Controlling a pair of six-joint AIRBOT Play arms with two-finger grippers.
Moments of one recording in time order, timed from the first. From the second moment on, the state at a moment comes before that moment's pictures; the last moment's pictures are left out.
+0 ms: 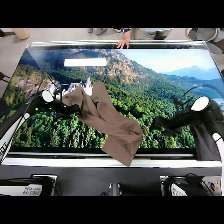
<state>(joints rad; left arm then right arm) -0.16 -1.54 1.12 1.18 -1.01 -1.74 -0.09 -1.17 0.86 -1.08 1.39 1.54</state>
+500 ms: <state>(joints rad) -0.20 -1.54 1.10 1.10 -0.86 -1.71 -0.01 -1.18 0.58 -0.84 1.13 1.44</state>
